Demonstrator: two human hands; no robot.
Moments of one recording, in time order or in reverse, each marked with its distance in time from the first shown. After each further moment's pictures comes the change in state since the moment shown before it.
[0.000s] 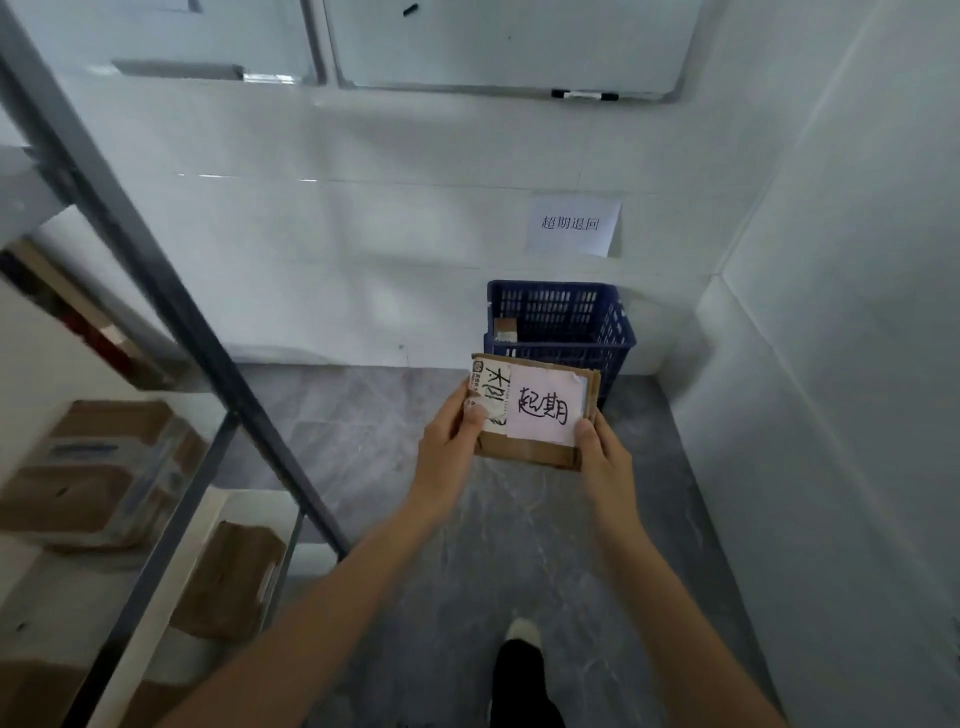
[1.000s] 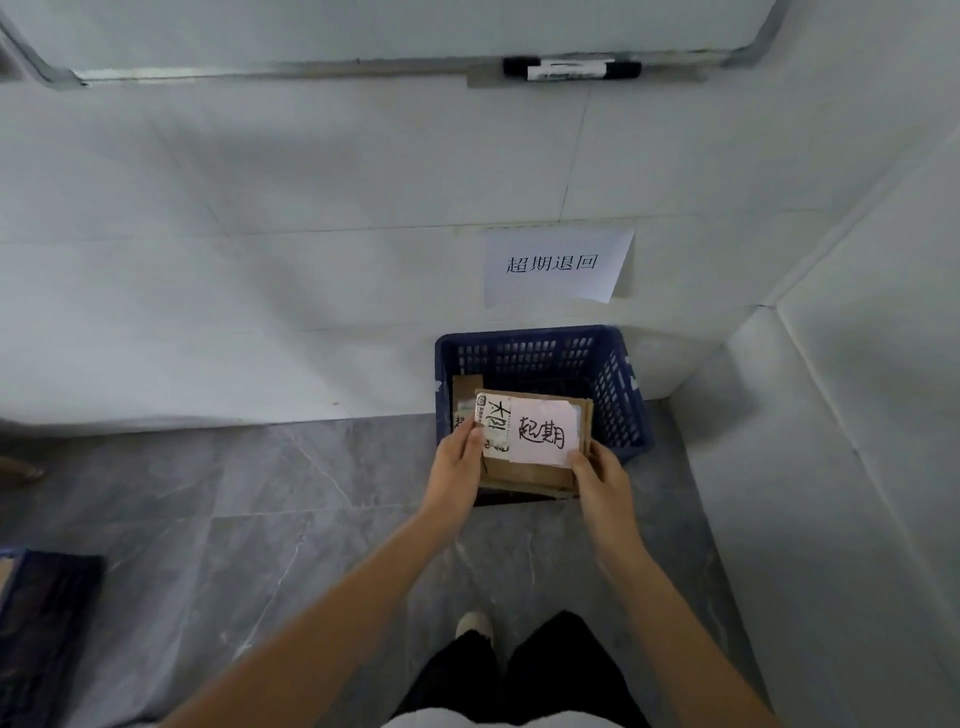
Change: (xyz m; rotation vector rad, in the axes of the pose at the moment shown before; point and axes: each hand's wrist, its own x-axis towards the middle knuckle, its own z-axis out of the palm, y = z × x) left_hand 0.565 -0.105 0.152 0.108 -0.132 -0.419; right_hand 0.576 0.047 0.042 -0.121 0.096 0.376
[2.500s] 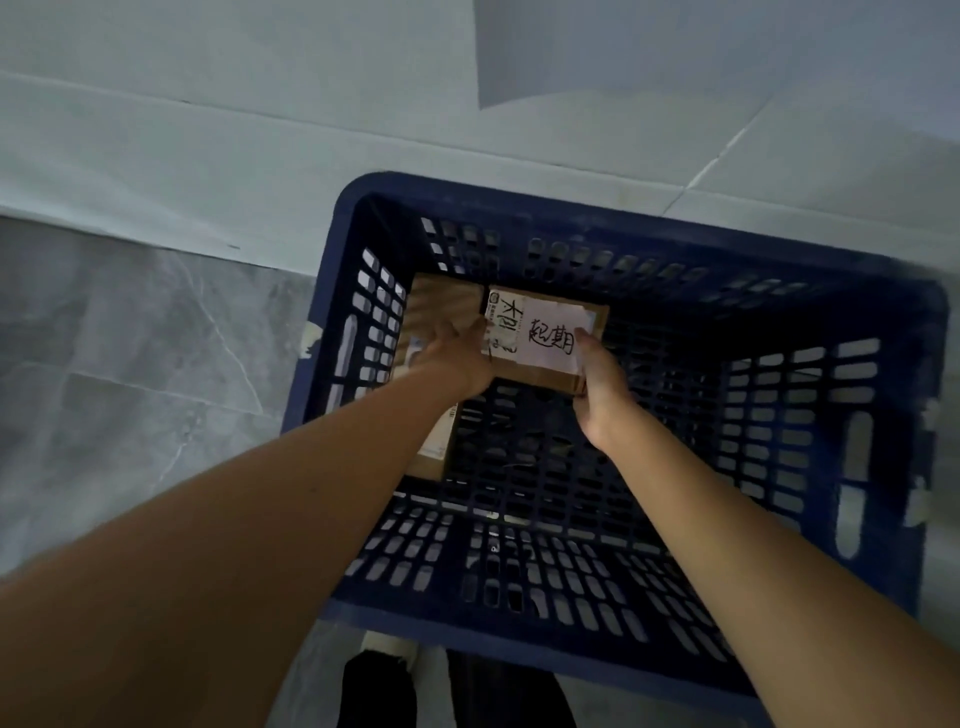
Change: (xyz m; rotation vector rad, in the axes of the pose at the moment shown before) left_hand 0.513 -0.260 0.092 0.906 -0.203 -0.588; right_hand 0.568 0.255 0.175 0.040 -0.256 0.664
